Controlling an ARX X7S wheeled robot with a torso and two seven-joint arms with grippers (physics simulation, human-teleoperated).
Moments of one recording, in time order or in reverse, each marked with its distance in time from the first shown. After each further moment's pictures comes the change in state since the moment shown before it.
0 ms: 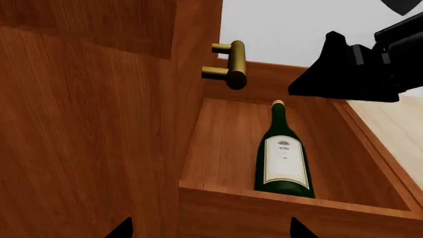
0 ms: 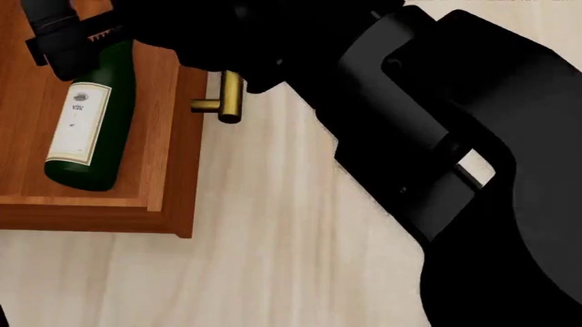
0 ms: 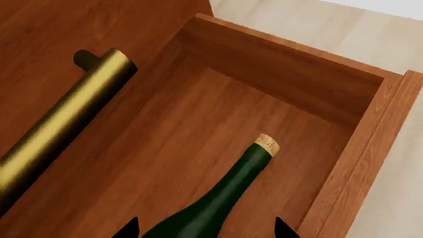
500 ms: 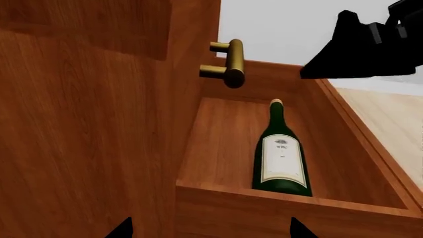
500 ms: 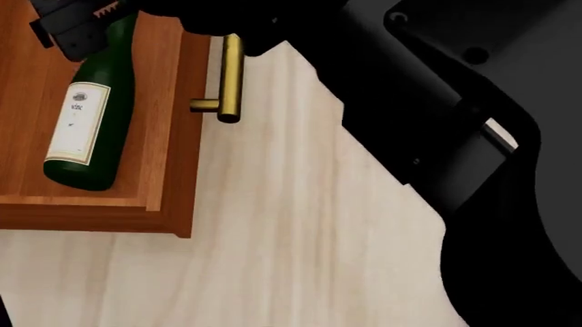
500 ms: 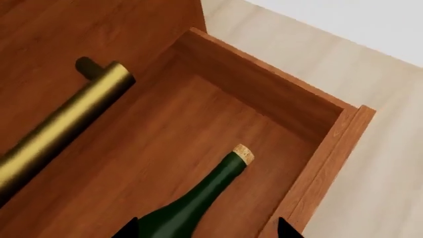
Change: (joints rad) left arm -0.002 0.009 -0.002 0.000 -0.001 -0.011 0.005; right arm 0.107 0.000 -0.089 0.005 -0.002 0.043 -0.036
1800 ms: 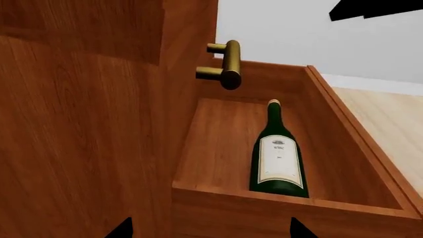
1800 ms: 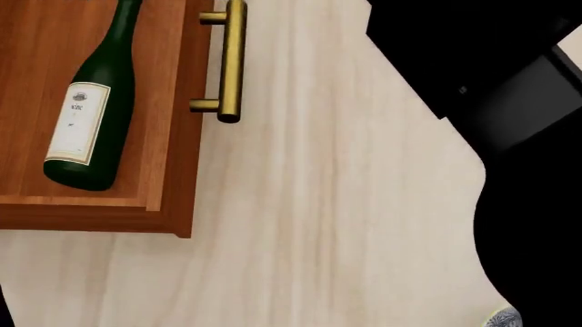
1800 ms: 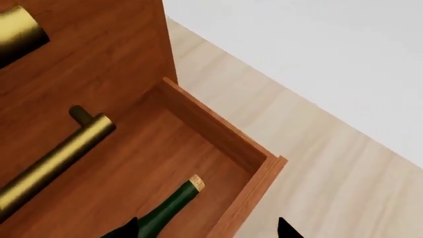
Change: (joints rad) left arm -0.002 0.007 -0.011 0.017 -0.002 -0.030 0.000; right arm 0.181 0.000 -0.008 0.074 -0.094 0.092 -0.105
